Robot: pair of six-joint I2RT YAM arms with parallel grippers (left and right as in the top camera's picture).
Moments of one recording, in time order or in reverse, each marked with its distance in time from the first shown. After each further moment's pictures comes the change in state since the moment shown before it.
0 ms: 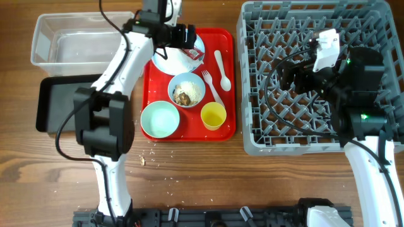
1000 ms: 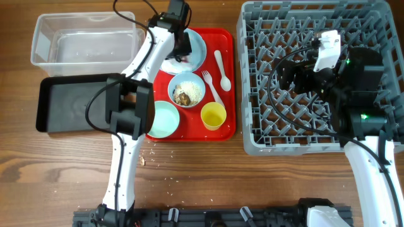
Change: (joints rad) left arm -0.063 0.349 0.371 -0.332 -0.291 -0.333; right arm 0.000 0.000 0.000 -0.014 0.000 0.071
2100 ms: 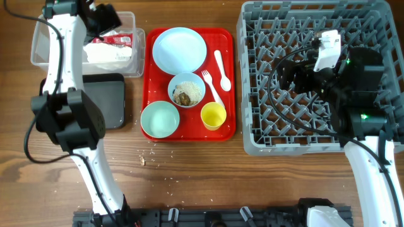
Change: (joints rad) left arm 0.404 -0.273 0.007 -0.104 0.188 0.138; right arm 0.000 0.000 0.000 0.004 0.000 0.000
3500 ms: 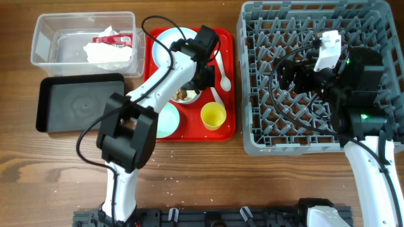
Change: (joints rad) left arm -0.615 -0.117 -0.480 0.069 -0.058 -0.138; right arm 0.000 0.000 0.000 -0.004 -0.005 0.030
